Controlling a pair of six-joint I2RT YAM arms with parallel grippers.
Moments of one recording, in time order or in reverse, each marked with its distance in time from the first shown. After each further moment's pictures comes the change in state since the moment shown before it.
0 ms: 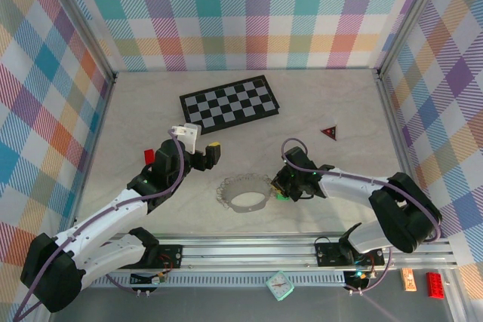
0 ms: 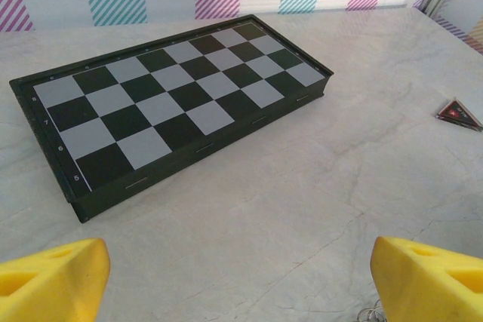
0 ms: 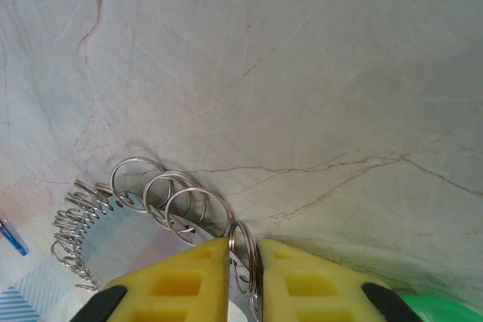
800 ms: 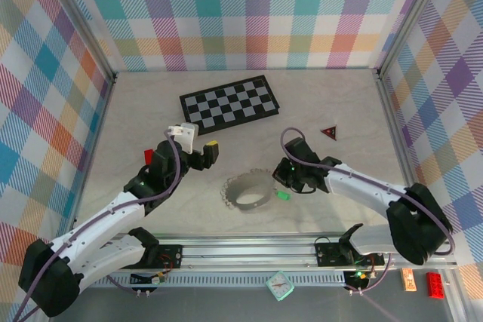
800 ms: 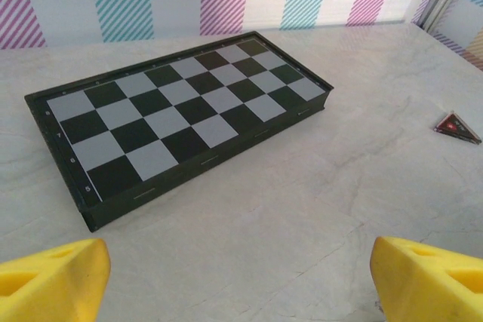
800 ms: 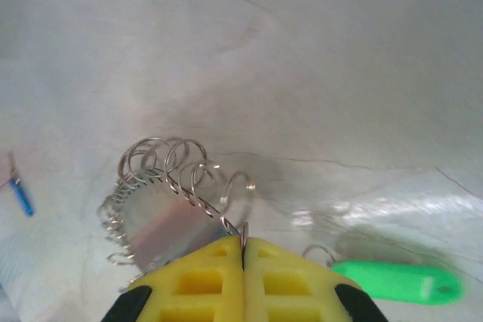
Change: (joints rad) left arm 0.000 -0.048 0.000 -0.008 -0.017 0.012; right arm 0.000 -0.114 0.135 -0.190 0.063 -0.257
